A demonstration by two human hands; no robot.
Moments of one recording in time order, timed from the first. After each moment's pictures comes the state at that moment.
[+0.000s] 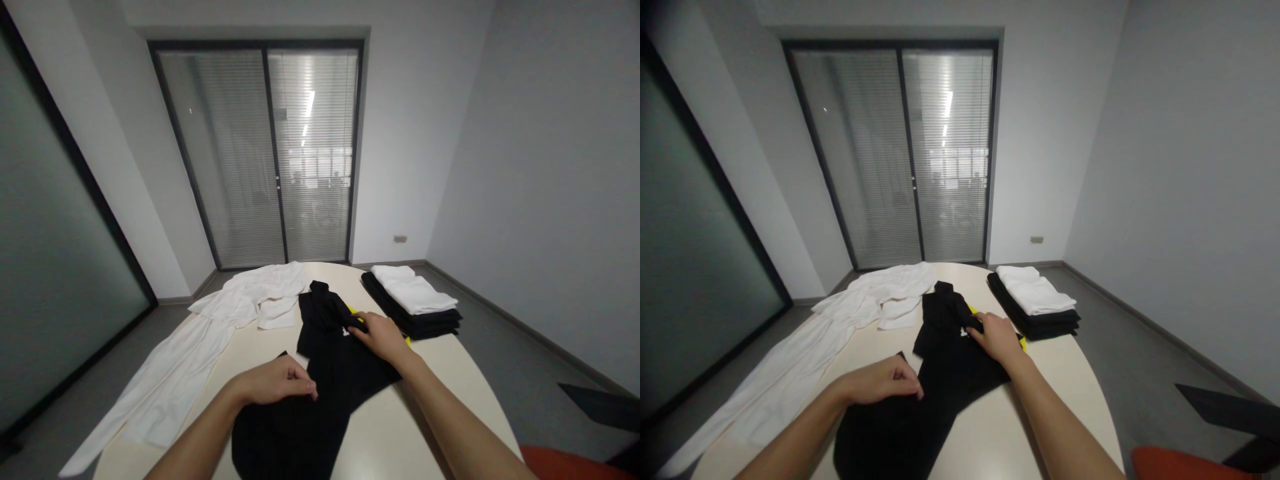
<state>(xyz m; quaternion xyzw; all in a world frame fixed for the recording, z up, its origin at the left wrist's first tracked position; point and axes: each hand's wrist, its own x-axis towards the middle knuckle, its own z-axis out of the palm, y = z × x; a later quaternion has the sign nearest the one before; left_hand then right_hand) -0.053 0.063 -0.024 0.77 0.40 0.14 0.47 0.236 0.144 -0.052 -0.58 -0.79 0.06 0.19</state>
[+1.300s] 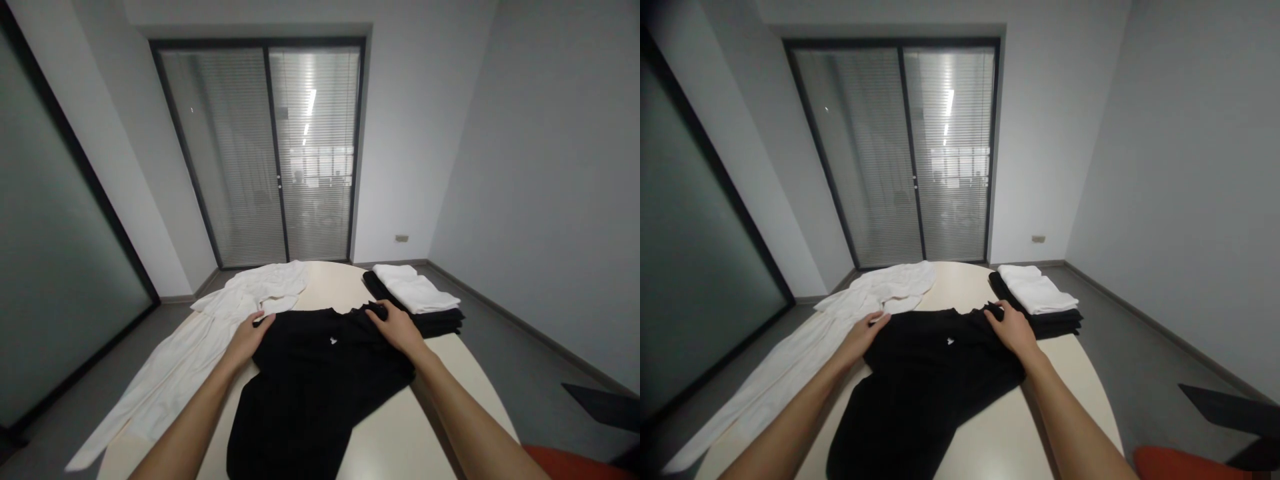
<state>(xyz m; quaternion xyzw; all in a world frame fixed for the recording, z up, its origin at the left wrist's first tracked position) -0.113 0.110 -0.043 0.50 0.67 0.49 0.25 0.265 0.156 -0.047 -0.67 -0.67 0.12 0.30</state>
